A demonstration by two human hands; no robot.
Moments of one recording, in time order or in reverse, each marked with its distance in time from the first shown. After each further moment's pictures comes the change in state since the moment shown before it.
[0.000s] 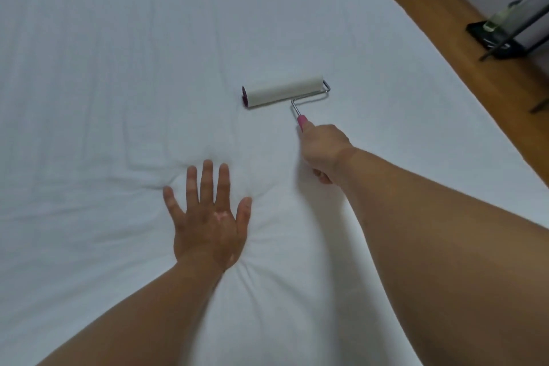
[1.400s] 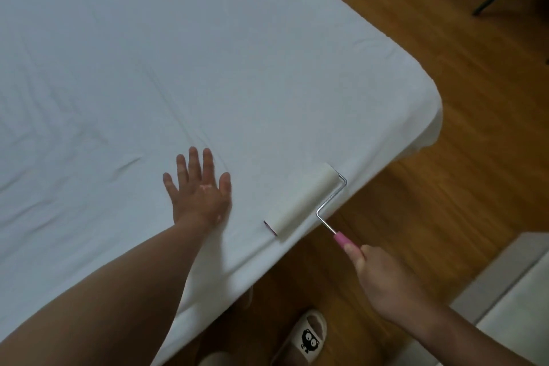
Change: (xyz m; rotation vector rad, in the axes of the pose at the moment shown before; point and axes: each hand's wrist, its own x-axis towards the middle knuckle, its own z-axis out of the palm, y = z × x) left_hand -0.385 0.099 -0.016 0.019 -0.248 0.217; right_hand -0.564 0.459 -0.038 -0.121 -0.042 0.357
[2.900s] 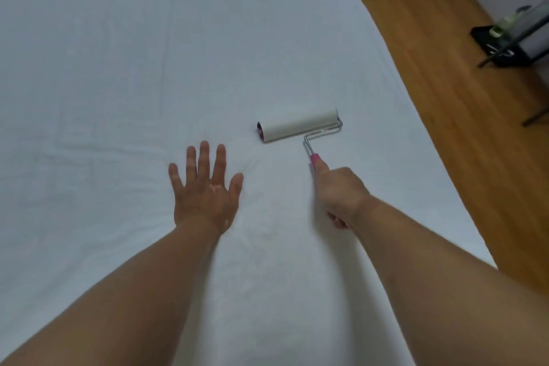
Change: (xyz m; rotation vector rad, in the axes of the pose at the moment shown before) left_hand 0.378 -0.033 -0.096 -0.072 0.142 -0.302; right_hand 0.414 -0.468 -0.163 0.067 -0.027 -0.110
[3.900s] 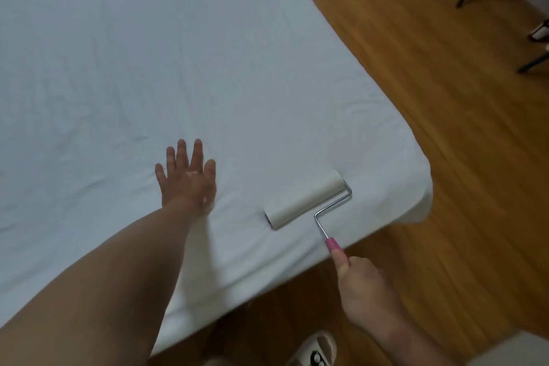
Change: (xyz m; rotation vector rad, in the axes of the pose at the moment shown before) left_hand -0.309 0.025 0.034 0.041 -0.116 0.046; right_hand -0.340 0.448 0.030 -0.145 -0.019 0.070
